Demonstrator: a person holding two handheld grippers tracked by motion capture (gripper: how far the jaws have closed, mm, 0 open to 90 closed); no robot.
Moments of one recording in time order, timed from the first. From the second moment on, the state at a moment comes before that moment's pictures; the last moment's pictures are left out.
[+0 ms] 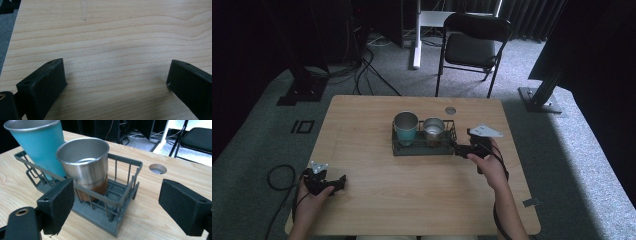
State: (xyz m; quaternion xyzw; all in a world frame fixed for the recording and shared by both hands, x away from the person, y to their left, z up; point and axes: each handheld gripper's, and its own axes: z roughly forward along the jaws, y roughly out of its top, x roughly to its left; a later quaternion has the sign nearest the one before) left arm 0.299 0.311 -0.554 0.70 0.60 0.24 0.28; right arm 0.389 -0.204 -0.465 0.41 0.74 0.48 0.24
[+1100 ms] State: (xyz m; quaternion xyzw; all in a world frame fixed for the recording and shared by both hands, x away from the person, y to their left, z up) left arm 0.299 0.311 -0.554 0.70 0.60 0.24 0.28; right arm 0.360 -0.252 -0.507 0.43 0.76 0.43 0.23
